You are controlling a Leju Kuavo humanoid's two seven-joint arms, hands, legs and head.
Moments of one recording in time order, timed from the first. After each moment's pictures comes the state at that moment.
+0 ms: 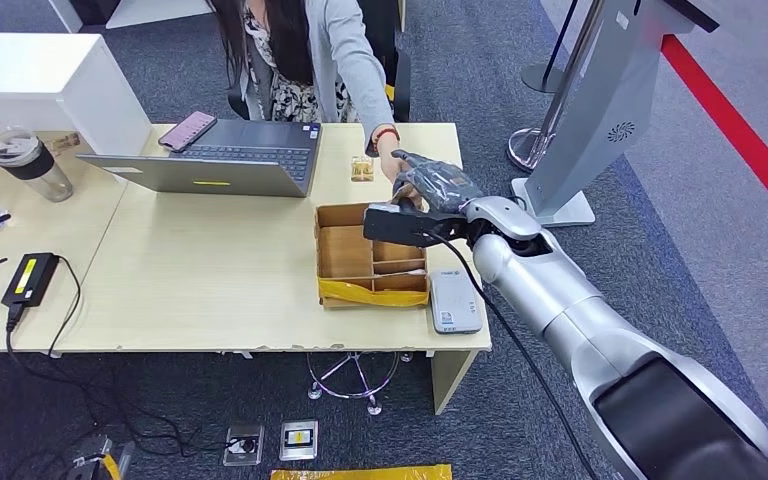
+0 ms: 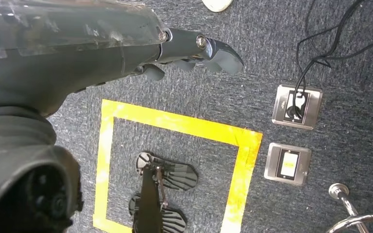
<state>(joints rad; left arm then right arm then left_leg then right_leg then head) -0.19 0.29 -0.47 -0.18 0.70 -0.06 -0.07 -1.02 0.05 0.76 -0.48 0.70 0.02 -0.23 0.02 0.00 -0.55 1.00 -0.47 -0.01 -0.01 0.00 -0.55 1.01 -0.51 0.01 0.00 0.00</state>
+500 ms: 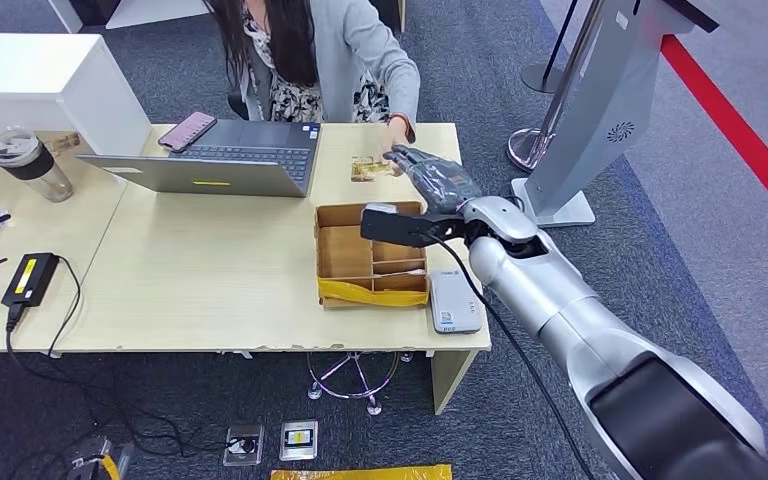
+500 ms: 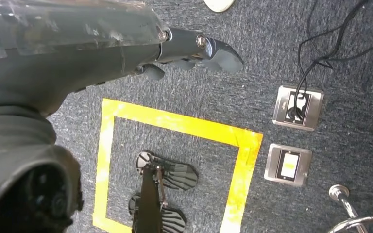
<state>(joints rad) -0.19 0.29 -0.48 -0.18 0.72 -0.05 -0.07 -1.02 0.06 0.76 -0.46 0.75 -0.05 -0.22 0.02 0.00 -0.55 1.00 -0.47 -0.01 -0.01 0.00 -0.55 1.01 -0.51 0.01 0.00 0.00</state>
